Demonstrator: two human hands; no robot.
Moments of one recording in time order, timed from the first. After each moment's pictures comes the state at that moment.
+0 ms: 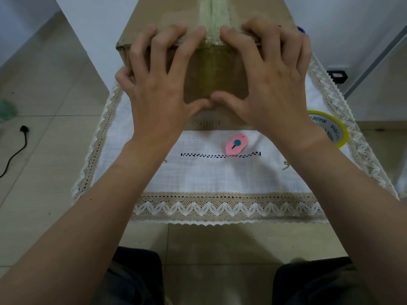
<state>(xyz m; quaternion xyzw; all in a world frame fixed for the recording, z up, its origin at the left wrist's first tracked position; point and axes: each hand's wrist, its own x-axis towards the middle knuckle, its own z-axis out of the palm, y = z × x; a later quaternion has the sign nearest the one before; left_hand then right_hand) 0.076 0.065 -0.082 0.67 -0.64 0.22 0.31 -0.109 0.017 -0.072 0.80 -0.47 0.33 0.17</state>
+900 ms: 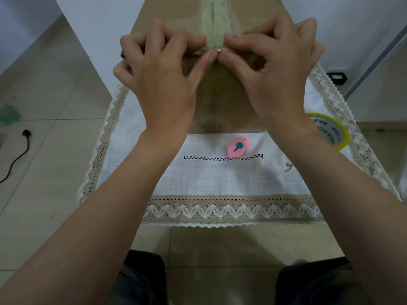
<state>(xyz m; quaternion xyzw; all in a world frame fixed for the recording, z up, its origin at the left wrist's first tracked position) 0.059 0.048 -0.061 0.66 -0.53 0.20 0.49 -0.093 0.003 -0.060 0.71 -0.47 0.52 0.06</state>
